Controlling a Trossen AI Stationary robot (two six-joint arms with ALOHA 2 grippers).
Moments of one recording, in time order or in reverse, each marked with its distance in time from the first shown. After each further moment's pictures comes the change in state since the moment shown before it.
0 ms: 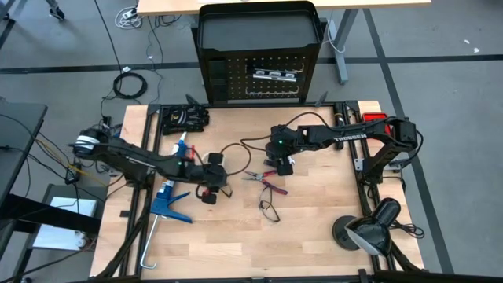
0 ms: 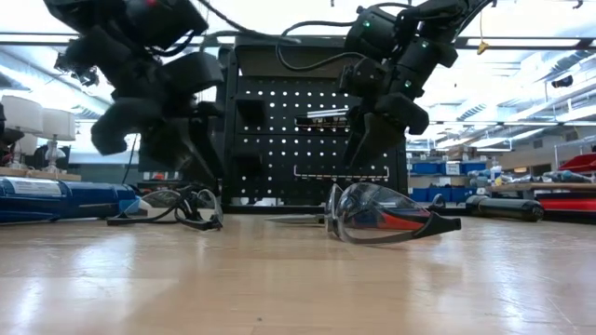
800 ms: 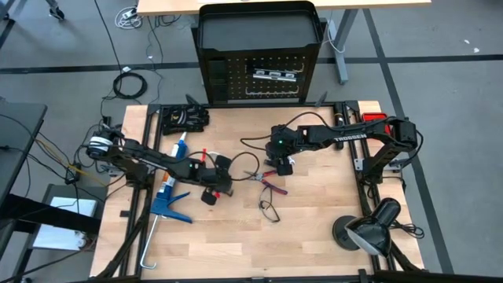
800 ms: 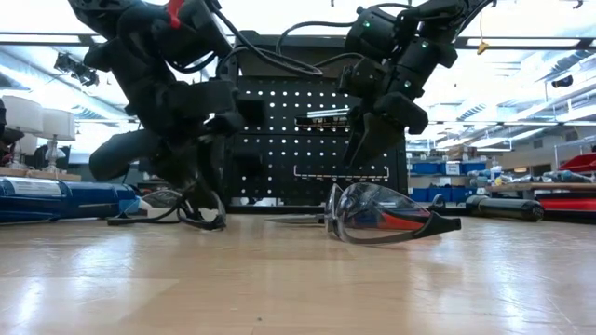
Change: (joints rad) left arm -0.002 0.140 0.089 -0.099 -0.008 0.216; right arm -0.001 0.000 -0.001 0.000 0.000 0.018
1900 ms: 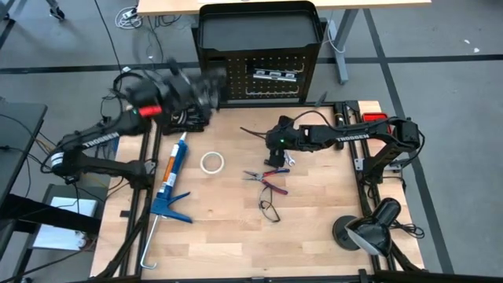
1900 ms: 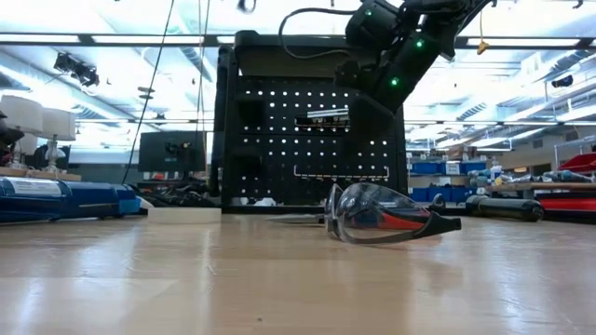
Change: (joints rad) left arm 0.544 -0.467 0.400 0.456 0.088 -0.023; right arm 0.006 -0.021 0.001 0.077 0.303 0.227
